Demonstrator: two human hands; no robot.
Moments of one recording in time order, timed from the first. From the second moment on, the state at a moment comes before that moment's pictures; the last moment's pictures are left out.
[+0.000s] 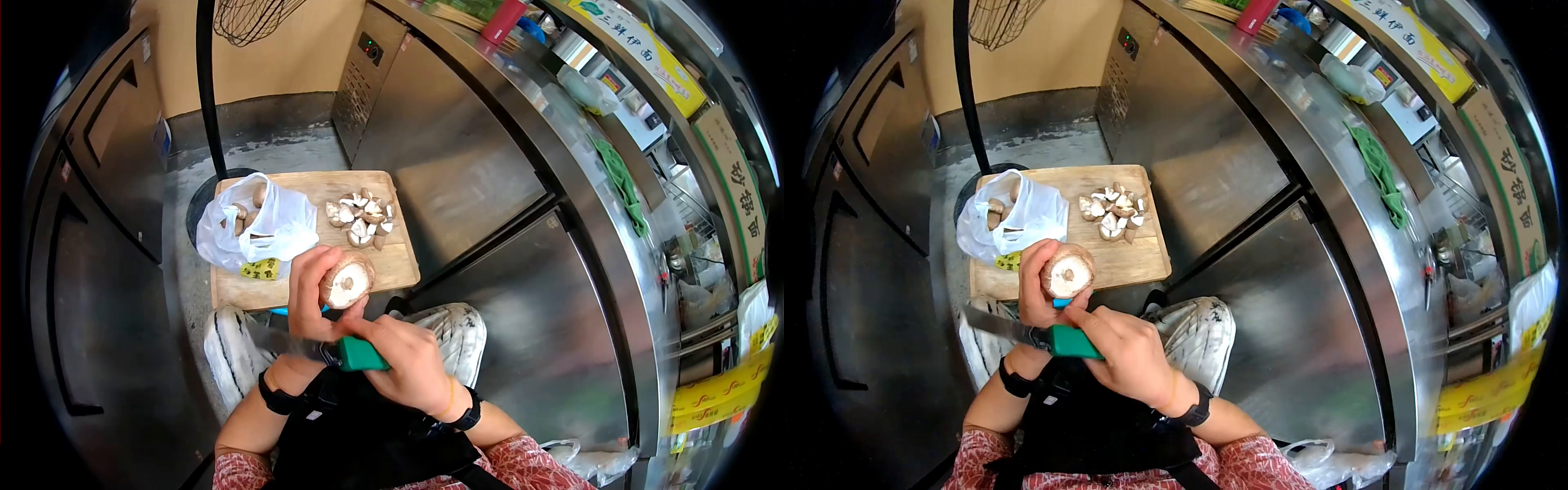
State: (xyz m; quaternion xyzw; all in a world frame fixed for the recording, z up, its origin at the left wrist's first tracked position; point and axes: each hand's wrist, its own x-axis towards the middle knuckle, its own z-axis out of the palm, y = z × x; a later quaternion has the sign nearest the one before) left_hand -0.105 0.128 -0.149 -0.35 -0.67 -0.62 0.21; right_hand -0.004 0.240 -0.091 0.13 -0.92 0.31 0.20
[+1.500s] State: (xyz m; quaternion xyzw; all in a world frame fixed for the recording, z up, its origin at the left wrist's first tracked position) left_hand -0.073 0.099 -0.054 -0.36 -0.63 -0.68 -0.09; right_hand 0.023 0.258 -0.039 0.02 -0.77 0.63 0.09
